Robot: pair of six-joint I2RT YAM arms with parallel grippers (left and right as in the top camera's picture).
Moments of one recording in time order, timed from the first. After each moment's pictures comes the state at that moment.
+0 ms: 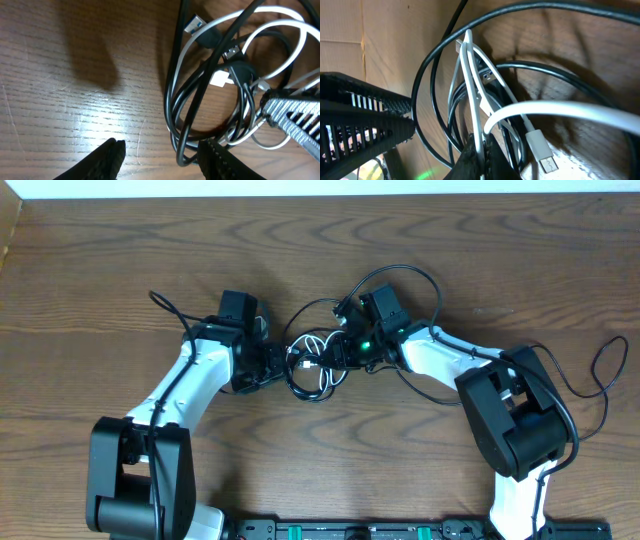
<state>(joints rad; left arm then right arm) -0.17 1.66 0.99 -0.73 0.30 -0.46 0.51 2.04 1.17 -0.14 -0.74 0.49</state>
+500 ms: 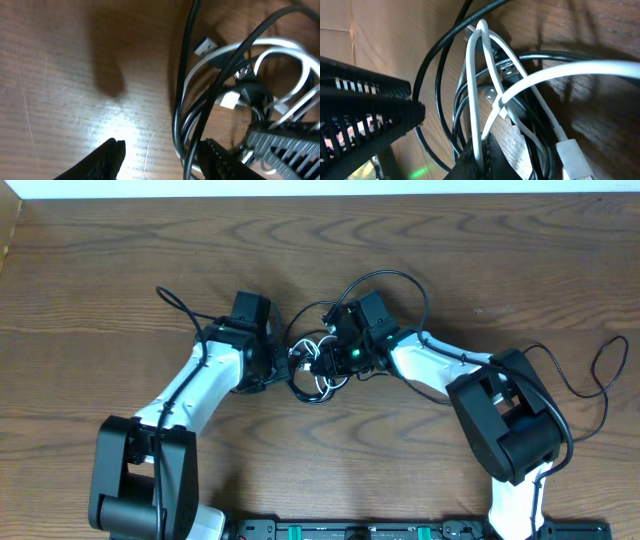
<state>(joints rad) -0.23 1.66 0.98 -0.68 0.16 -0.51 0.57 2.04 1.17 -0.15 -0.70 0.49</state>
